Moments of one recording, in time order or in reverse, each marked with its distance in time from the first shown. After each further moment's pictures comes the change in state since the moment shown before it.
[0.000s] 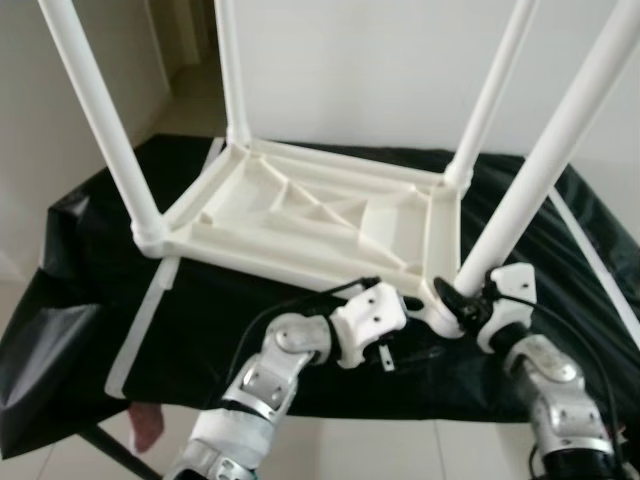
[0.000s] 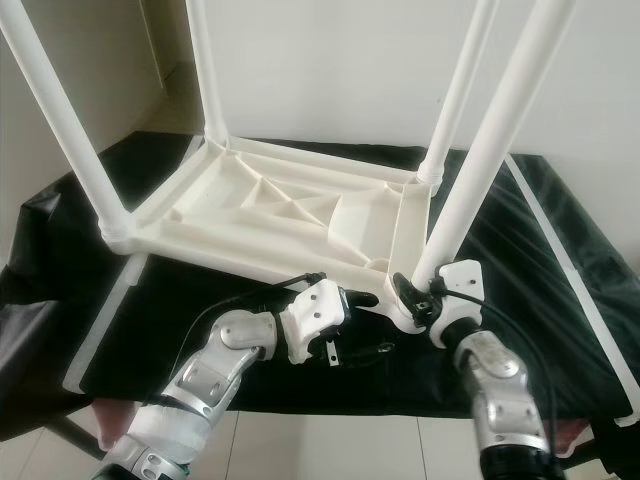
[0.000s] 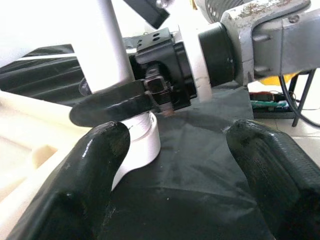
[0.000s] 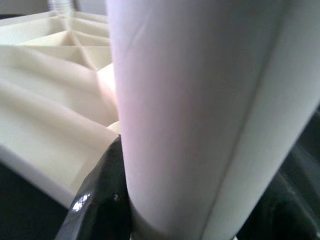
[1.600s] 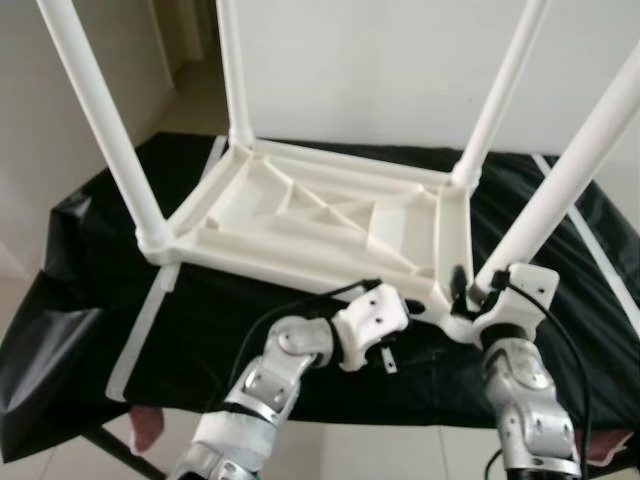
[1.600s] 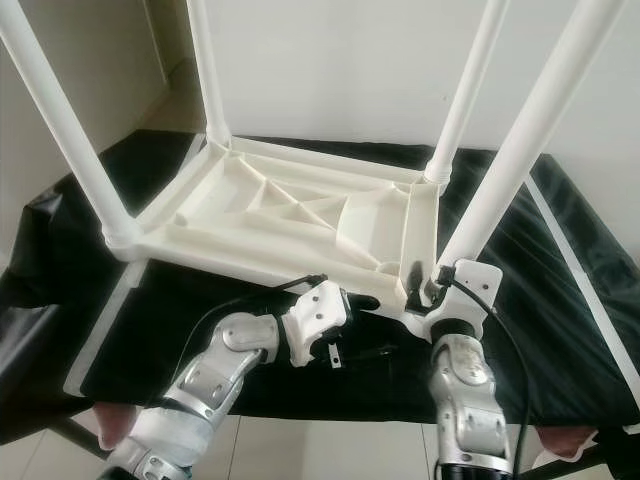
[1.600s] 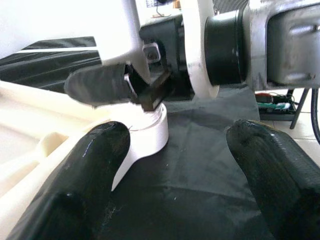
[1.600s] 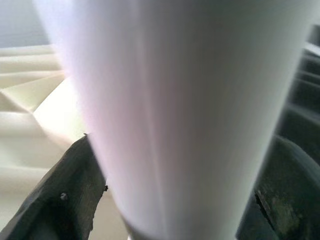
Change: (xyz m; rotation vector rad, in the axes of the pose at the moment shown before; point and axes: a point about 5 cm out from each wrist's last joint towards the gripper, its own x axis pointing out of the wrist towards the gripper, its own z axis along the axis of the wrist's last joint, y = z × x) left arm 0.005 -0.001 0.002 -0.019 -0.006 -0.005; right arm -0.012 0.009 0.013 0.161 -0.028 -0.330
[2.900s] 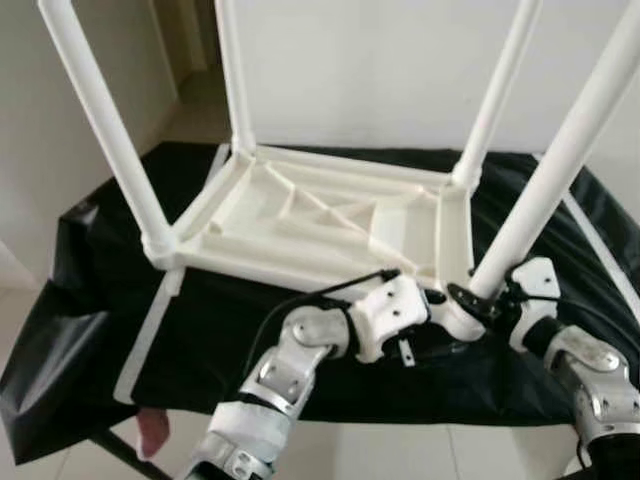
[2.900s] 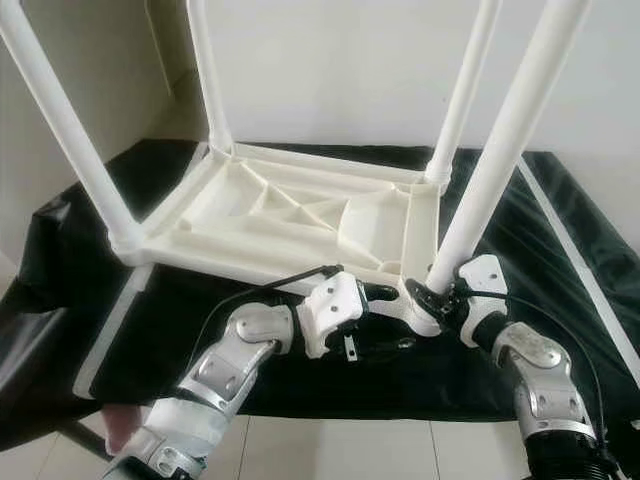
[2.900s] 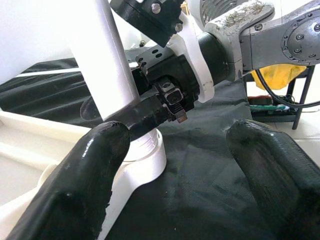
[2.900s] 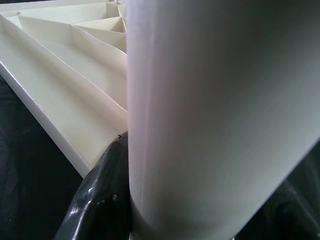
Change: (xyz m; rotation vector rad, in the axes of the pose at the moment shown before) left arm 0.011 0.003 0.015 0.045 -0.044 -0.022; right arm 0.022 -0.041 0.000 -0.313 0.067 0.638
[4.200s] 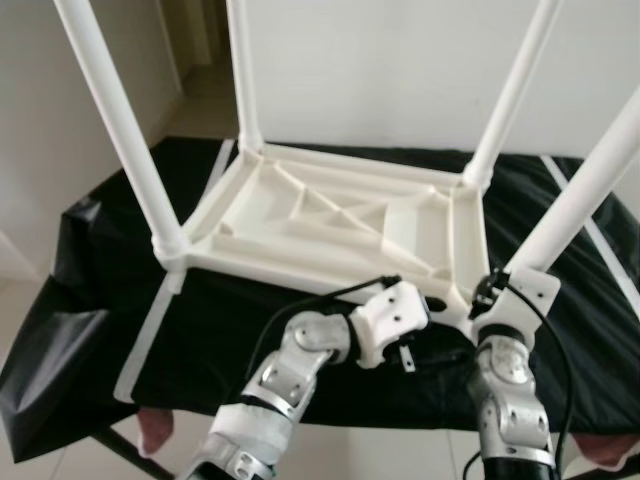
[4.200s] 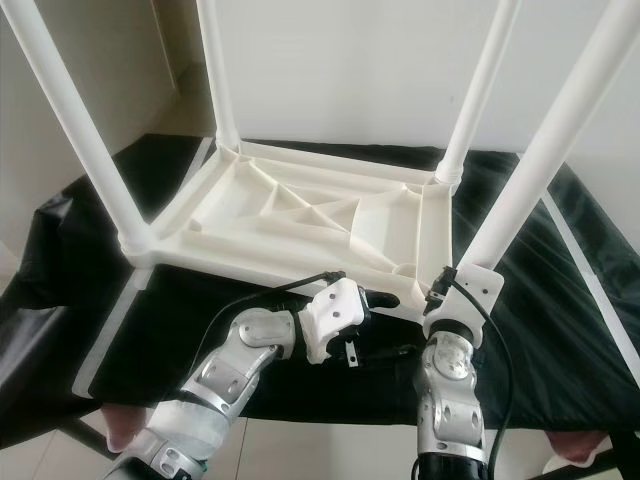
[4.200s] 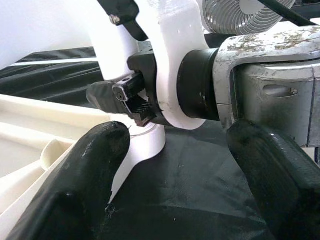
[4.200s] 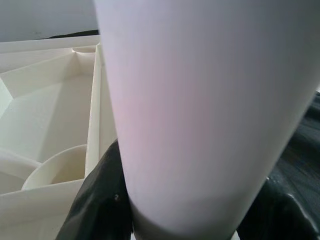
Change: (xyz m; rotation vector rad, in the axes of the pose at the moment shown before) left arm 0.001 -0.005 -0.008 -0.028 0.010 -0.007; right arm 0.013 0.048 0.005 0.333 0.030 -1.005
